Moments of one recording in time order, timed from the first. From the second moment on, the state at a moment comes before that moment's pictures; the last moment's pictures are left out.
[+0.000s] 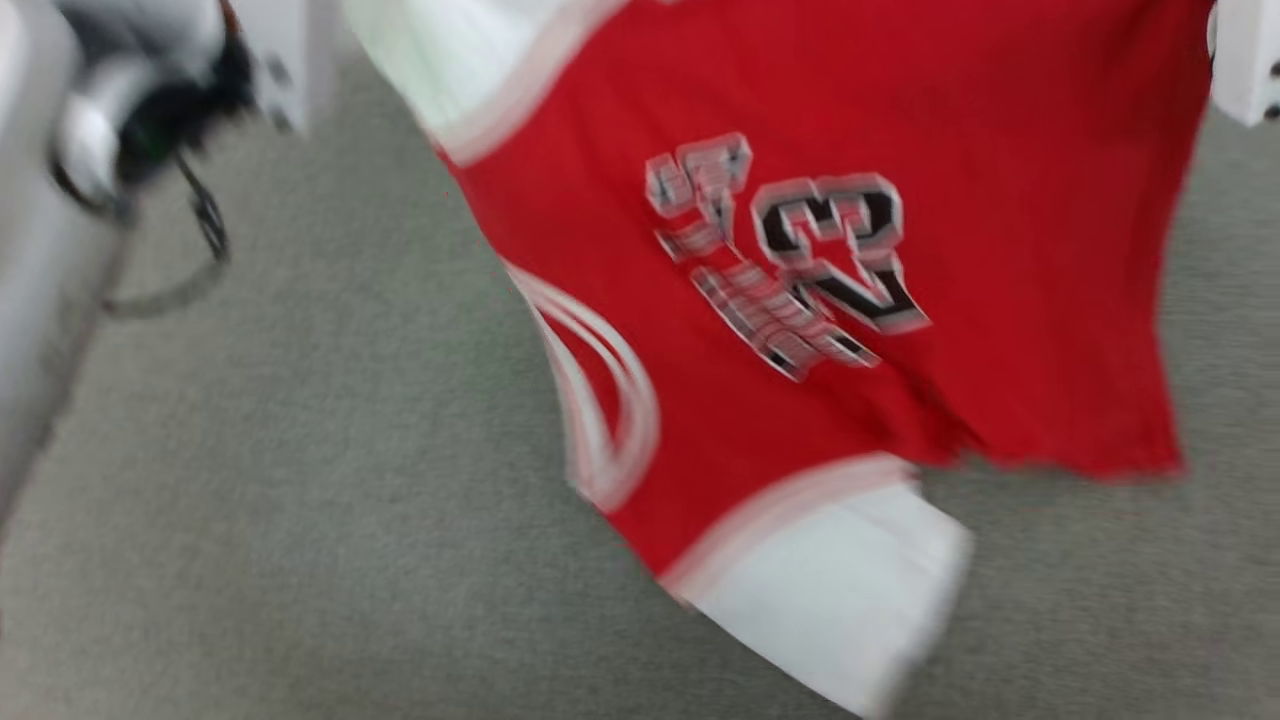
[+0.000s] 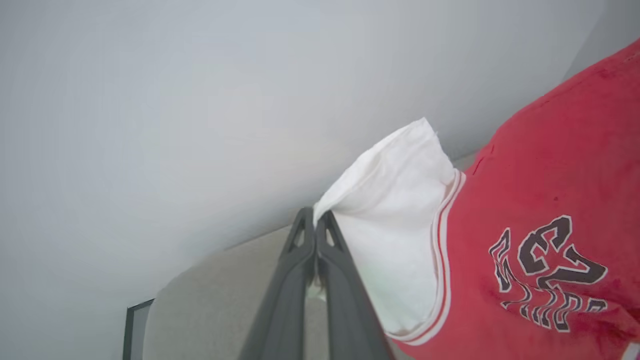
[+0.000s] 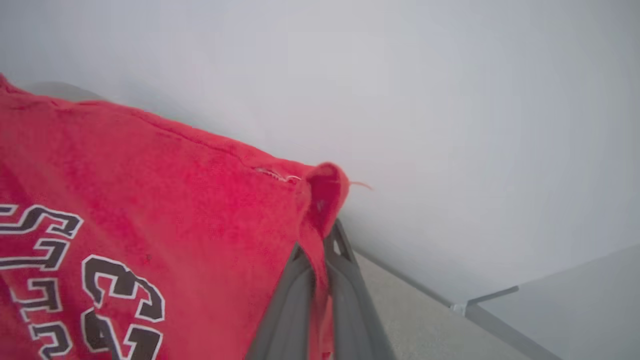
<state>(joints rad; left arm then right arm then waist) -1.27 0.59 -0.63 0.33 -0.78 -0.02 0.65 -1.34 -0.62 0.81 0.56 0.82 0.13 0.47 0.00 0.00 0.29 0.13</state>
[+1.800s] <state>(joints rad) -1.86 0.38 -0.59 0.92 -0.54 -0.10 -0.26 -1.71 -0.31 0.36 1.10 0.11 0.13 -0.26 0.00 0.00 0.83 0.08</state>
